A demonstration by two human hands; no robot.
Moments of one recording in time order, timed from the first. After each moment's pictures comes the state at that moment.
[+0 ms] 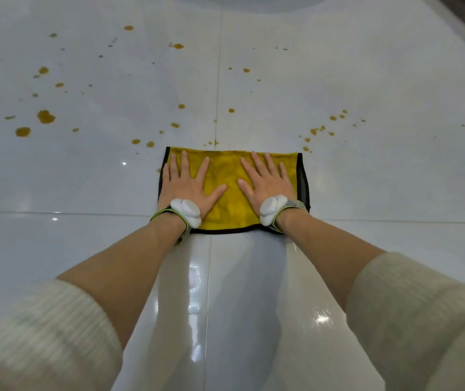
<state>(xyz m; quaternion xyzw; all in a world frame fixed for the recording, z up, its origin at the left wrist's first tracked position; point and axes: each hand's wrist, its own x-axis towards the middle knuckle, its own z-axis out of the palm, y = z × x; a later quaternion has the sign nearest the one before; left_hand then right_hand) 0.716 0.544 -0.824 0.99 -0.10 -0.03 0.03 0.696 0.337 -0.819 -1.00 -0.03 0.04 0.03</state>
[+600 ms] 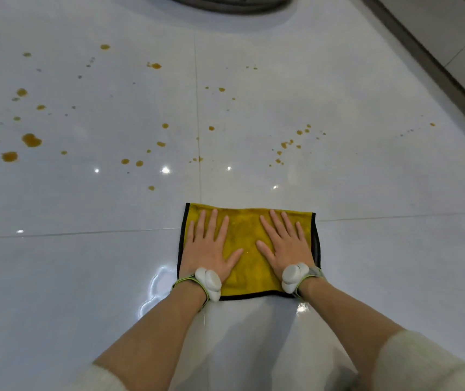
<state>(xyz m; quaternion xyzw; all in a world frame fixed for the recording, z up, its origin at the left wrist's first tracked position) 0.603 0.513 -0.817 0.97 -0.23 -0.05 0.07 0.558 0.302 -0.804 -1.00 0.03 0.08 0.03</state>
